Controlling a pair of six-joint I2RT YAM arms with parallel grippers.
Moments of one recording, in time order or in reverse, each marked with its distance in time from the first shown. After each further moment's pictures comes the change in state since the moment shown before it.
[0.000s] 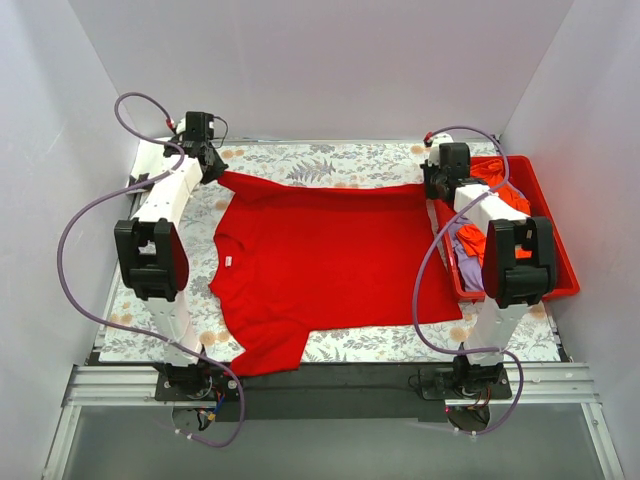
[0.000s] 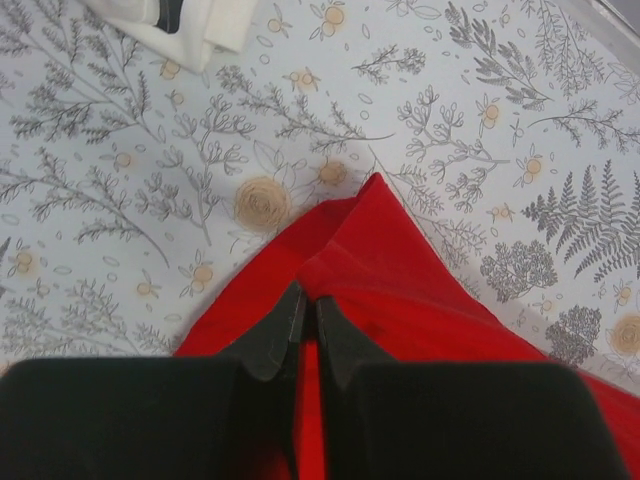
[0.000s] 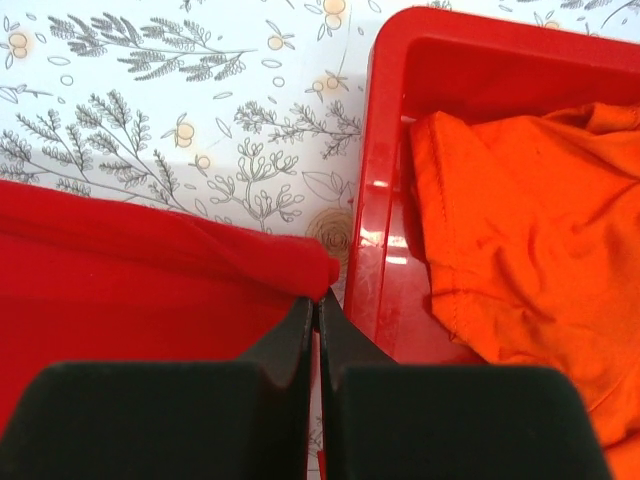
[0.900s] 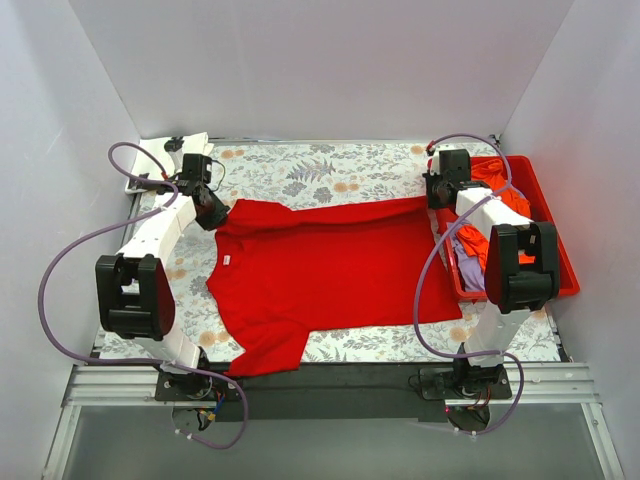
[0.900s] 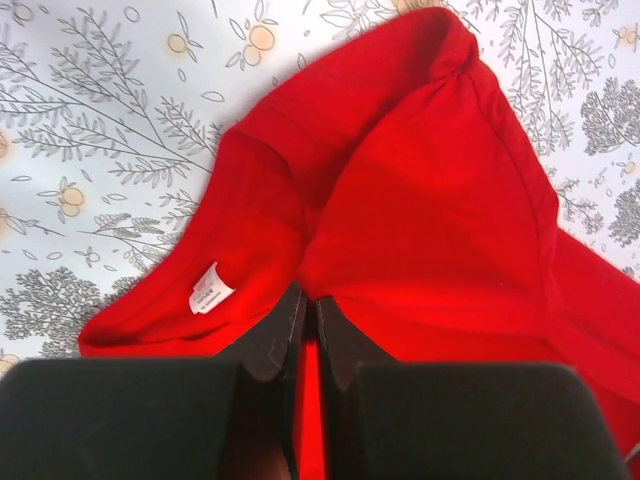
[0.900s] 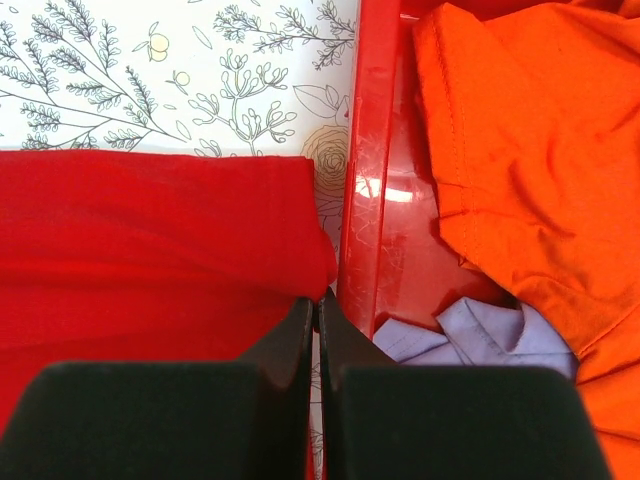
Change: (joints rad) left arm -0.008 -0.331 -0.478 -0.053 0.108 -0.207; right arm 0.000 -0.046 -0.042 -0.131 0.034 0.038
